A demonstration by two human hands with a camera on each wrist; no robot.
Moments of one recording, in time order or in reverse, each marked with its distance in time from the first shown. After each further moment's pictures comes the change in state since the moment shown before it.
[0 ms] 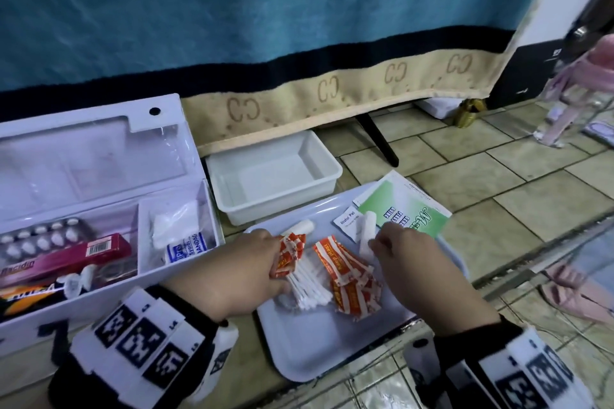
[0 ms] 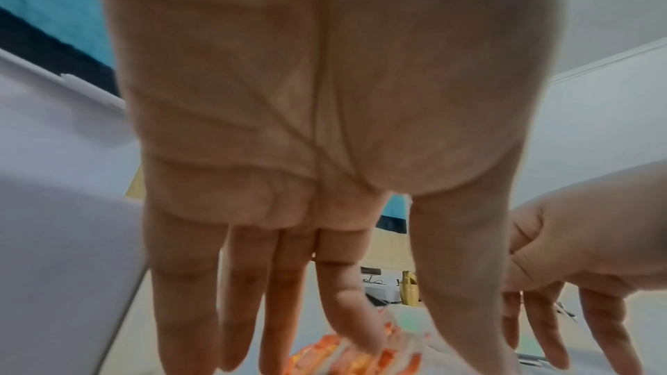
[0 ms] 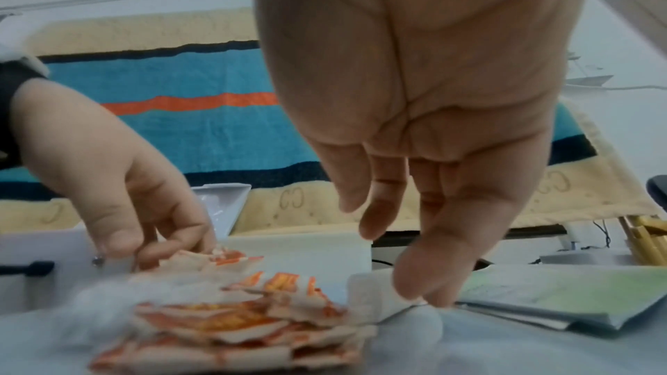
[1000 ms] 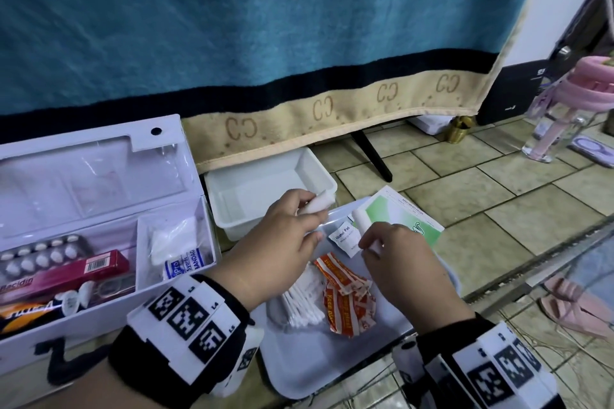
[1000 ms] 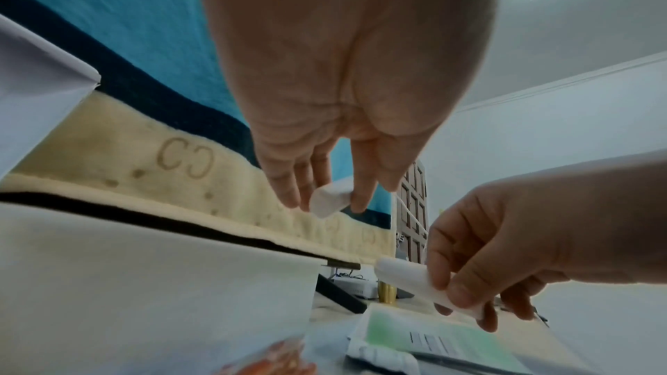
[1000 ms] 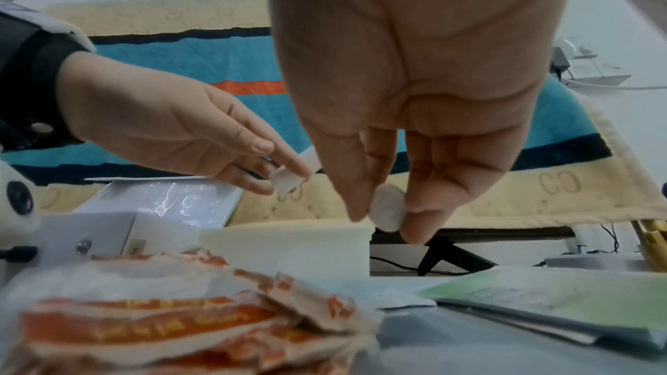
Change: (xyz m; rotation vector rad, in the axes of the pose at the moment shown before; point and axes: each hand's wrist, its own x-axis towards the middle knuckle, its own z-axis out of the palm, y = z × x) left_hand 0.028 0.025 -0.008 -0.284 0.433 0.239; right_hand 0.008 -0.009 -0.008 0.085 0.119 0.030
